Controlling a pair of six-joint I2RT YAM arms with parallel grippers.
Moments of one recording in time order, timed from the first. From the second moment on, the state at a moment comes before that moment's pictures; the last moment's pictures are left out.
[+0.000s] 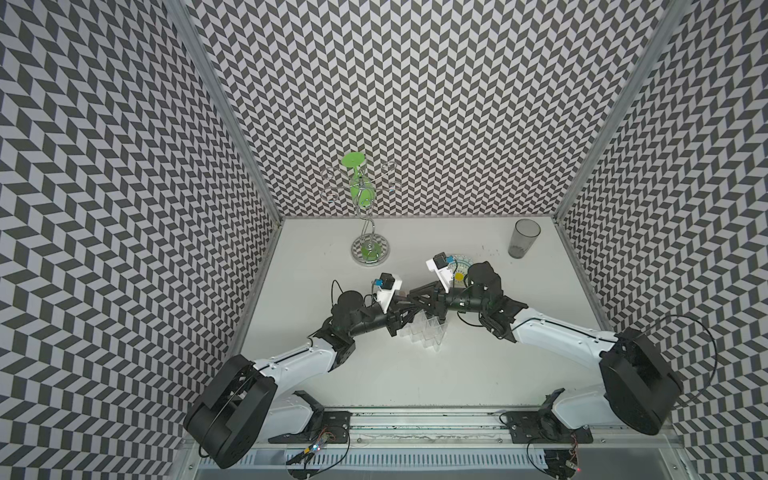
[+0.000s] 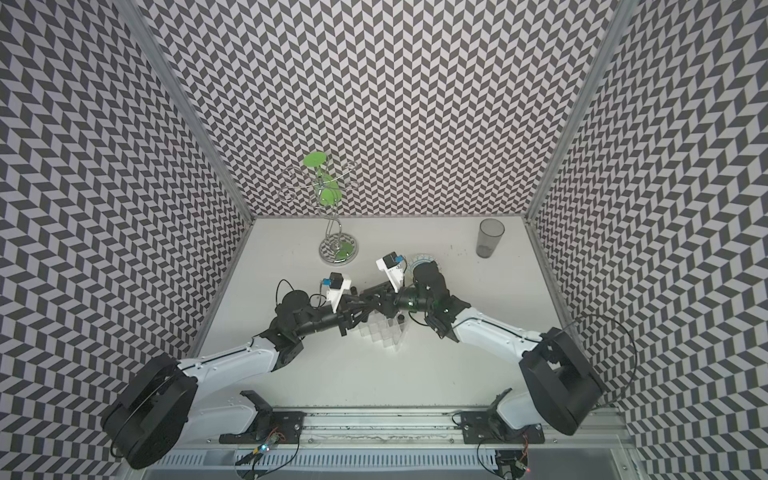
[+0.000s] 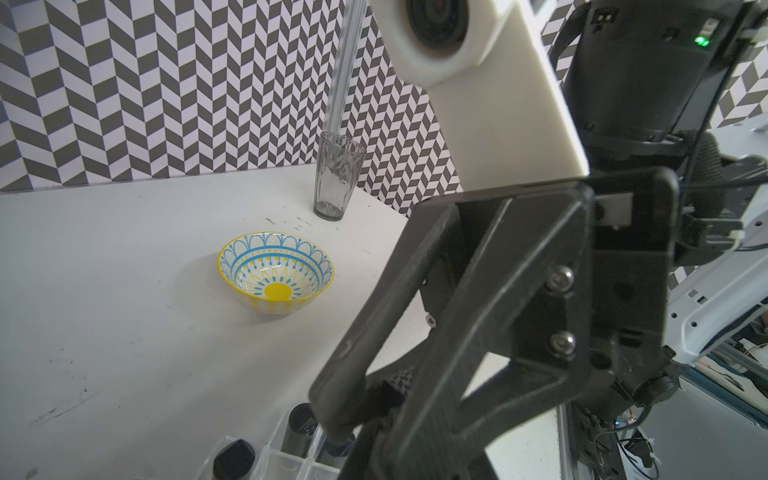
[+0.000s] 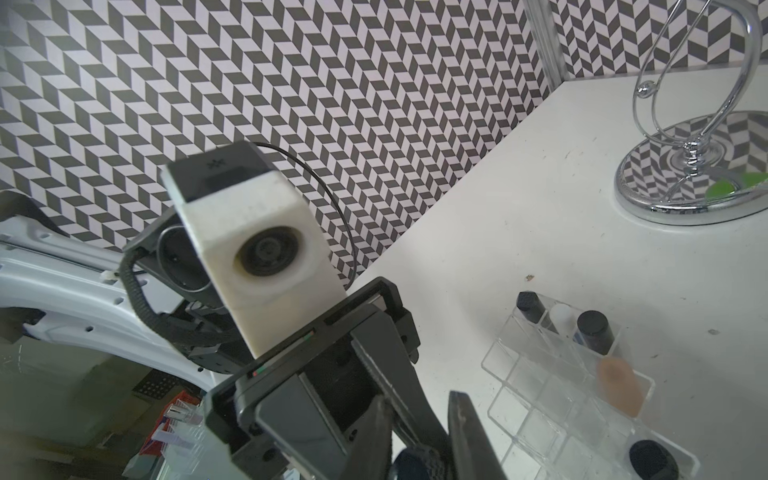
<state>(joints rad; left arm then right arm) -0.59 1.25 0.42 0.72 0.62 -0.30 0.69 1.43 0.80 0.39 -0.64 0.45</state>
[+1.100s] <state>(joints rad) -0.30 0.99 0.21 0.57 0.30 -0.50 0.85 1.70 1.01 0.20 -0.01 0.21</state>
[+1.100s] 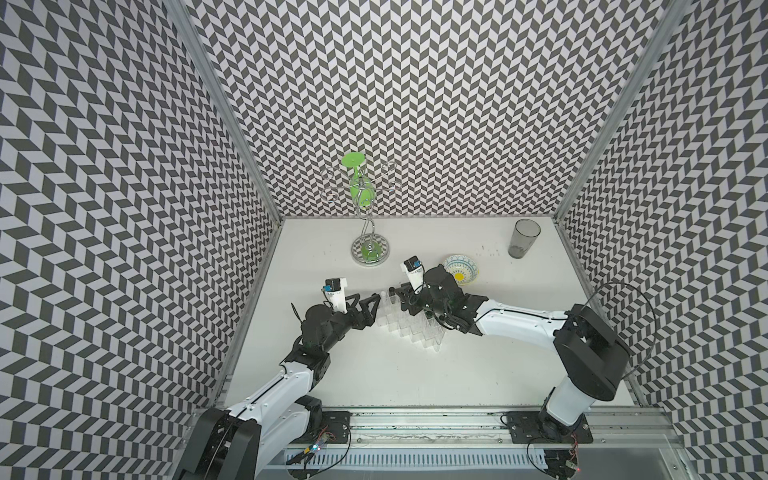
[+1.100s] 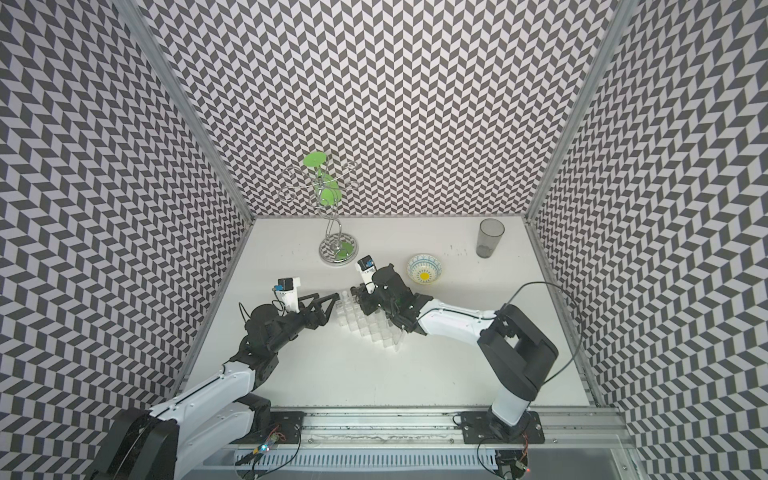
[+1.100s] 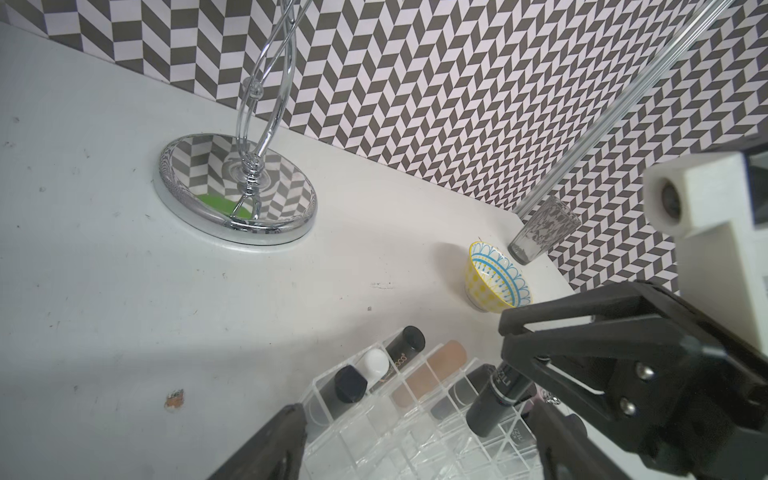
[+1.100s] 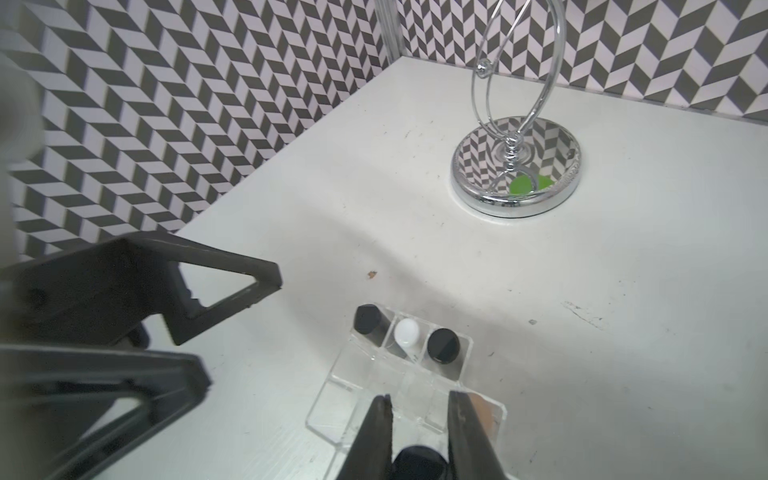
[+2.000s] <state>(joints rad) -0.30 0.96 0.21 0.60 0.31 -0.50 0.91 1.75 0.90 0.30 0.18 0.14</state>
